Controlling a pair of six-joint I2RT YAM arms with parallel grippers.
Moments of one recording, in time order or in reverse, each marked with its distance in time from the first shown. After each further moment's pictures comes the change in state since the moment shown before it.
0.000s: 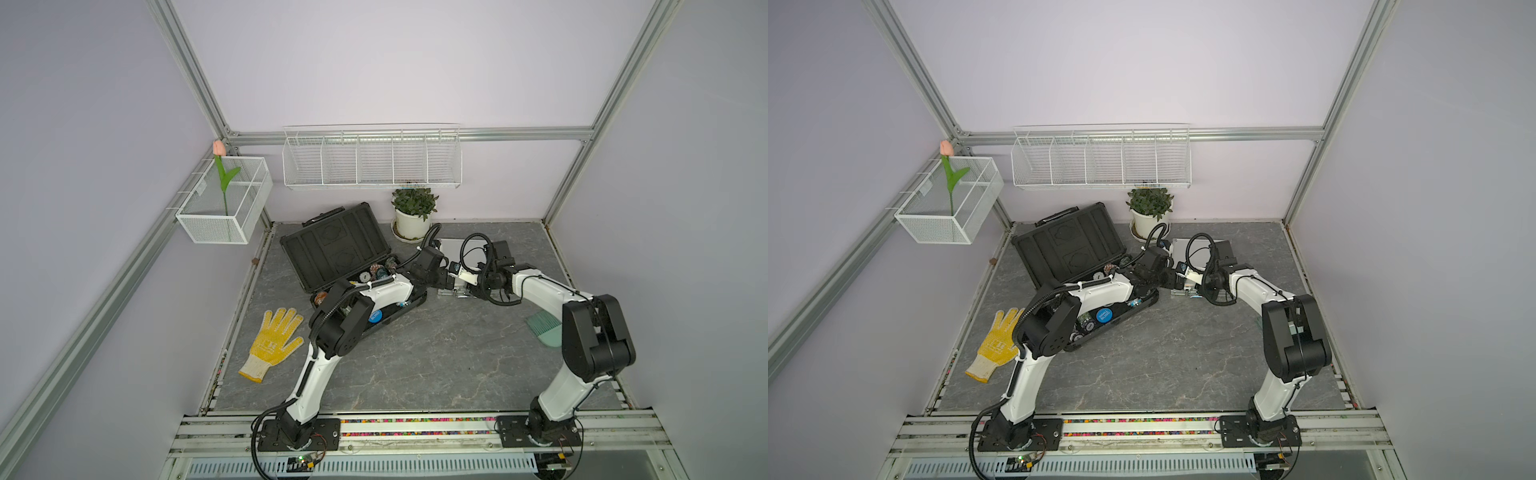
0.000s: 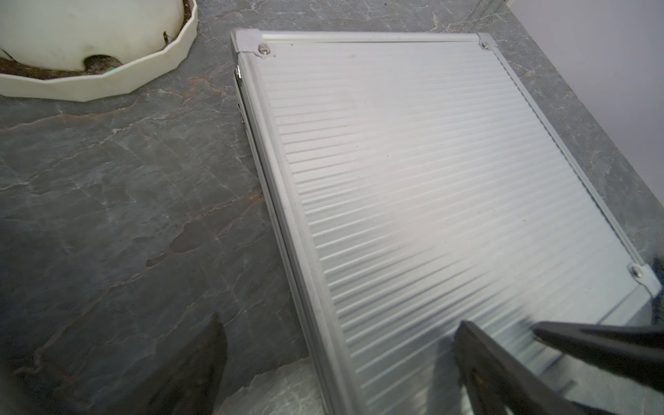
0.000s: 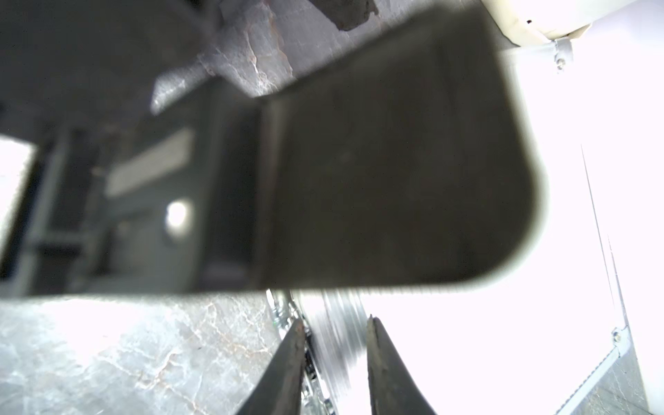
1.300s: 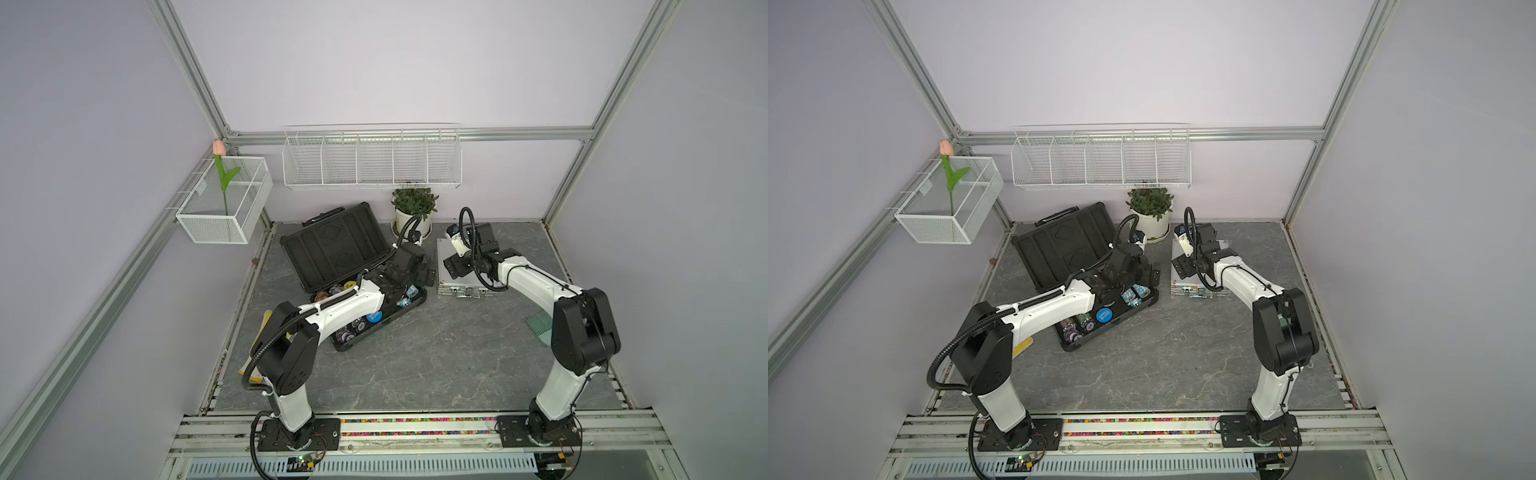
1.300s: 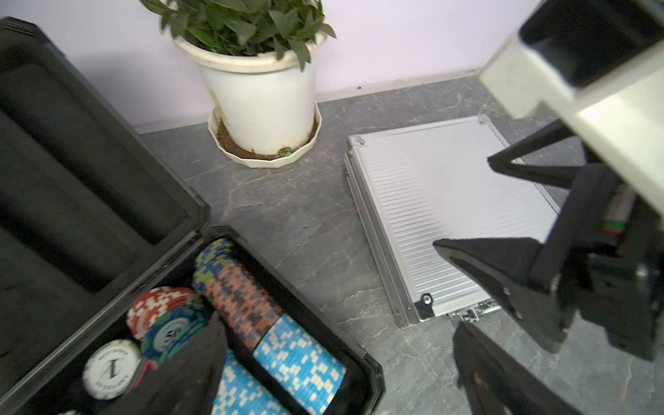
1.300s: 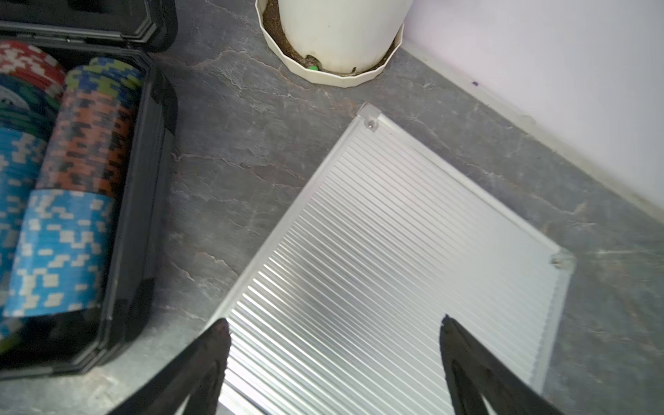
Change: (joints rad) left arm 0.000 -0.484 -0.306 -0.088 -0.266 0.101; right arm 0.133 0.097 0.249 0.019 0.195 0.776
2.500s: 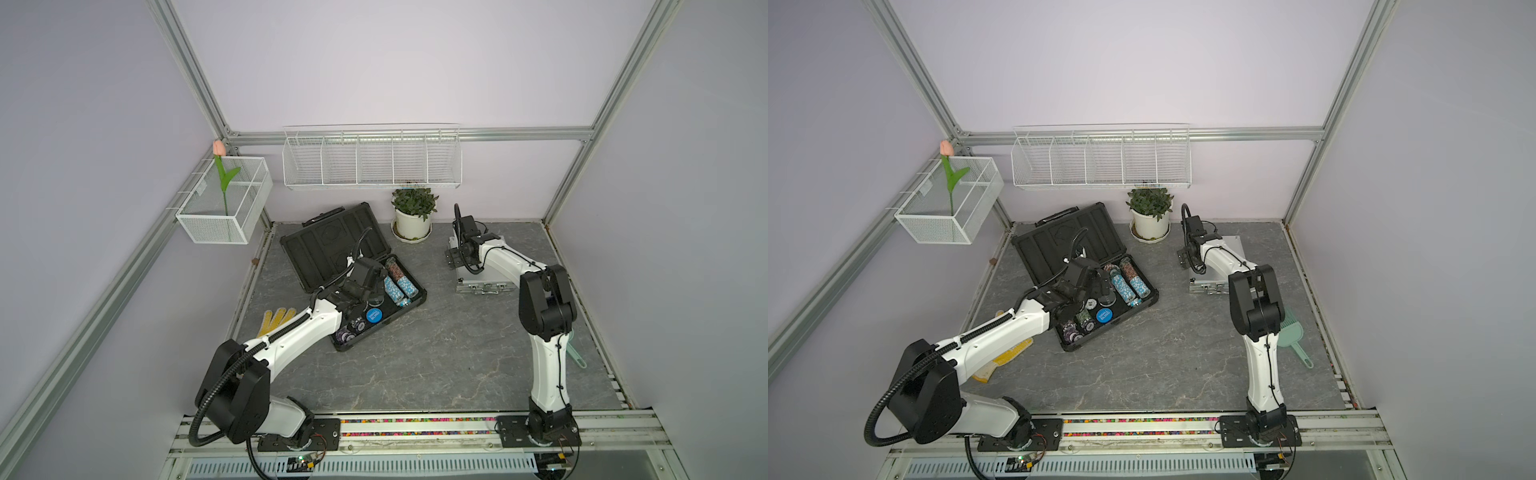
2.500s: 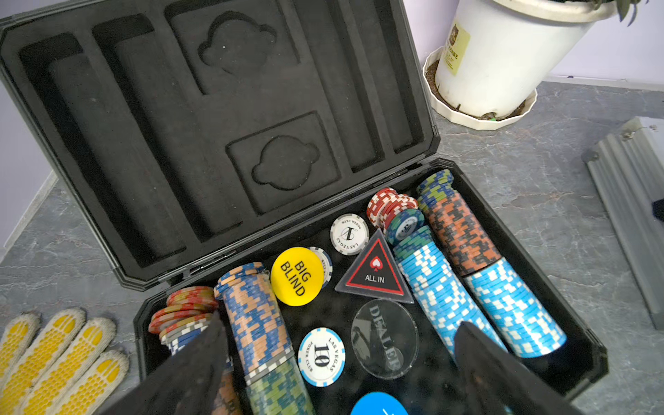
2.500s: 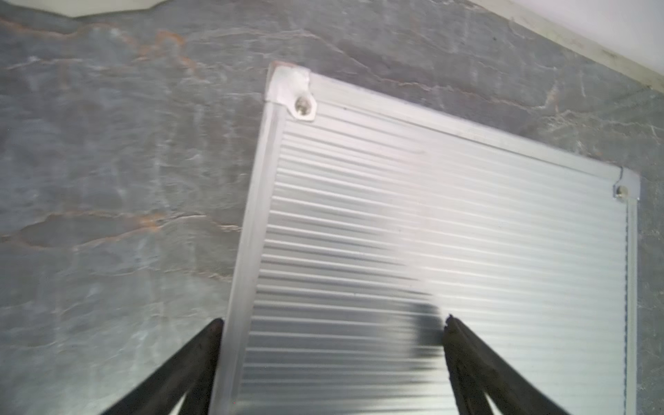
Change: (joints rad) left arm 0.168 -0.326 -0.323 -0.176 -0.209 -0.188; right arm -0.069 0.326 0.344 -0.223 0.280 0.220
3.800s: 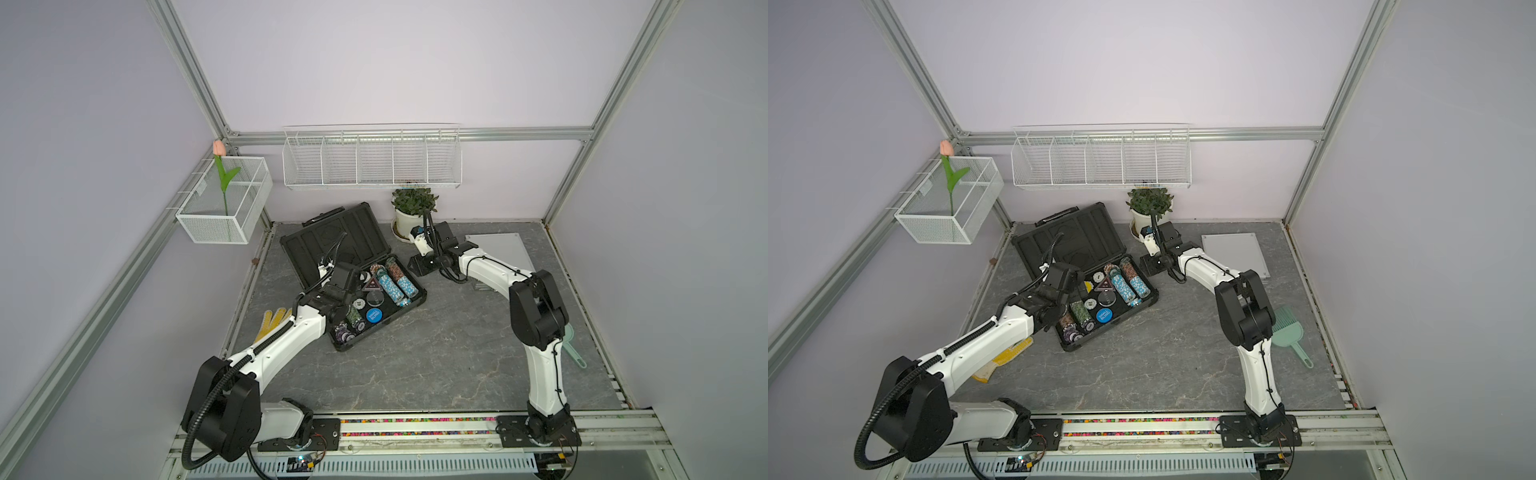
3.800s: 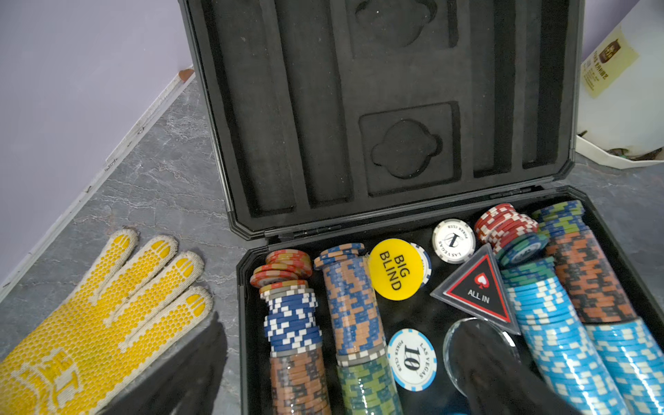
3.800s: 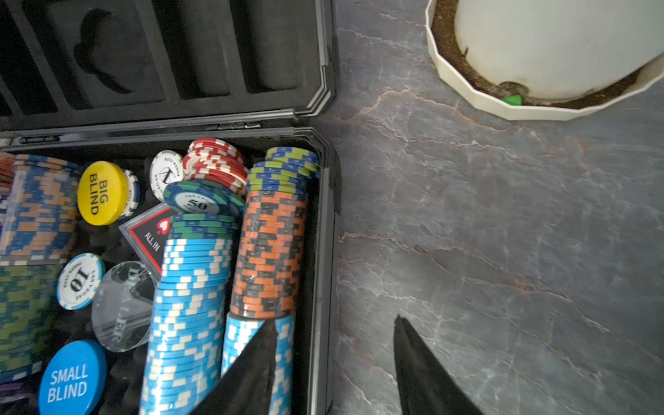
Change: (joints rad) left arm 0.130 -0.093 -0.093 -0.093 -0.056 -0.149; right arm 0.220 -0.019 -0.023 0.164 -0.497 0.011
